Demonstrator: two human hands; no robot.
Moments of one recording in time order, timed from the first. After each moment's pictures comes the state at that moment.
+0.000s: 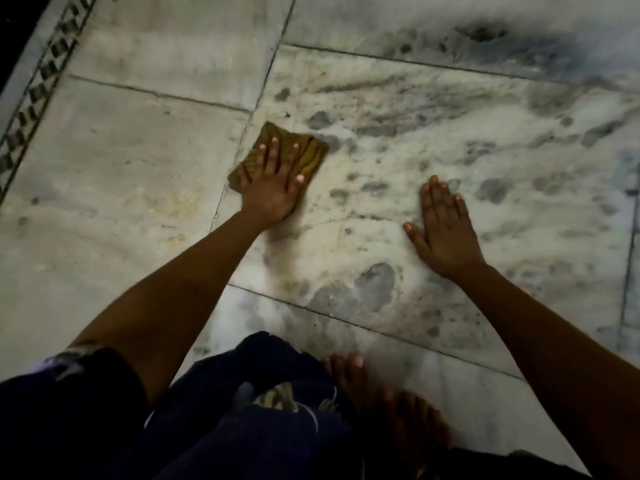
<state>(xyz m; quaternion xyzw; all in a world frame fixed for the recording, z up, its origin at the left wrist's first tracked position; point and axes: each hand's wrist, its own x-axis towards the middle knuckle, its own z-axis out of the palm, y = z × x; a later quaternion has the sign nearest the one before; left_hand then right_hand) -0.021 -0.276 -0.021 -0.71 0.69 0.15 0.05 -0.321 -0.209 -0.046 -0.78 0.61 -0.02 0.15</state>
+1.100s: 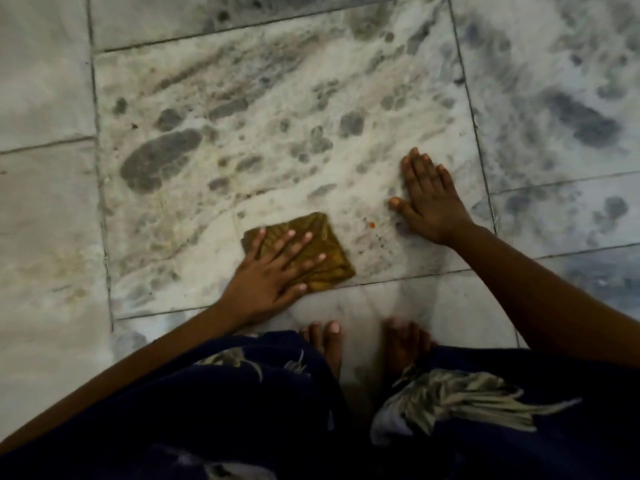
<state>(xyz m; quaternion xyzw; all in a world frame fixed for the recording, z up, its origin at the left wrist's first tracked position) -0.110 -0.136 -0.028 -0.24 0.96 0.10 0.08 -0.440 -0.112 -0.040 -0.65 0.72 -0.01 0.21</state>
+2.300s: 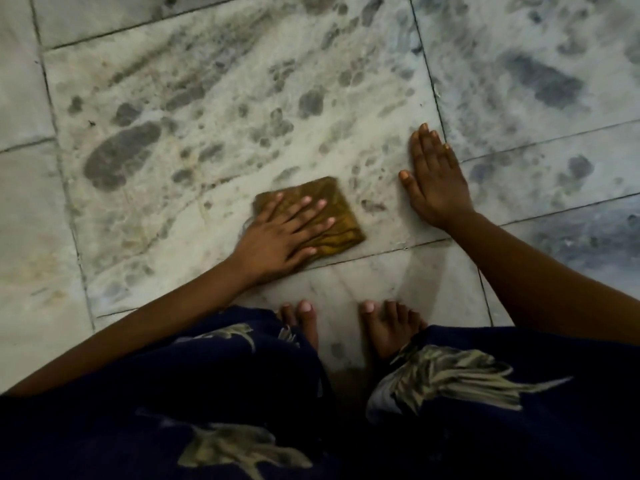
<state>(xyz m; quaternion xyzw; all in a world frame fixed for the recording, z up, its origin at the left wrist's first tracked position) -0.181 -0.151 -0.018 -0.18 0.98 0.08 0.11 -0.476 -0.075 -0.039 -0.61 0.77 -0.05 0.16</state>
